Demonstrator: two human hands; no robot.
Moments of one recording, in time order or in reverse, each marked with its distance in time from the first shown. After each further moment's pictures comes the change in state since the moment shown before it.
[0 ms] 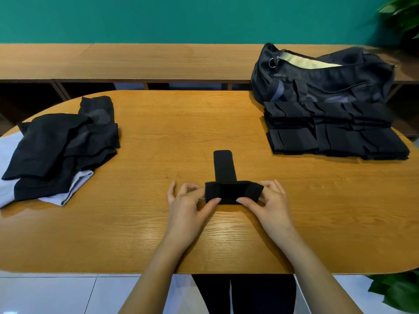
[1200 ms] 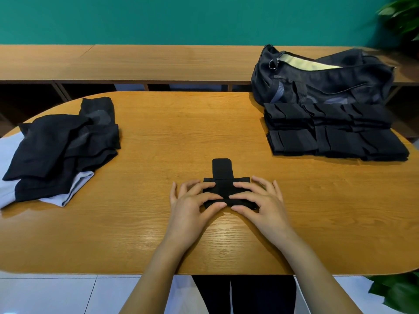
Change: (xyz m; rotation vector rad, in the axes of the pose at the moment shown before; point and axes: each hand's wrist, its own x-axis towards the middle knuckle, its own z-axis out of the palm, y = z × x) left_hand 0.002 -0.001 0.001 0.026 -0.095 -0.004; right_hand 0.001 0.006 -0.001 -0.152 -0.204 -0.175
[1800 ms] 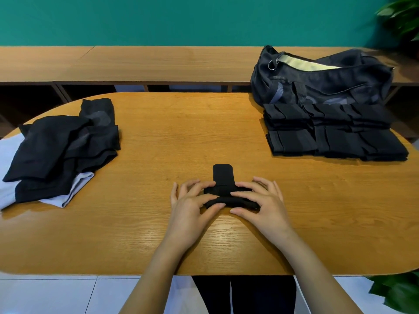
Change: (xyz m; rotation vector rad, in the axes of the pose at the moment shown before) left_hand 0.000 -0.004 0.004 0.022 0.003 0.042; right_hand -0.001 0.002 0.001 0.040 0.071 -0.013
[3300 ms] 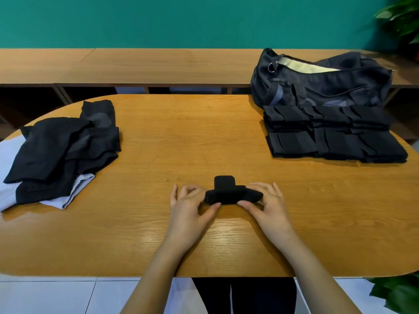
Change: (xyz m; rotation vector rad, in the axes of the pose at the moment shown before) left_hand -0.001 0.005 -0.004 -0.079 0.043 -0.031; right_hand 0.000 -0.005 -0.004 0.118 0.076 0.135
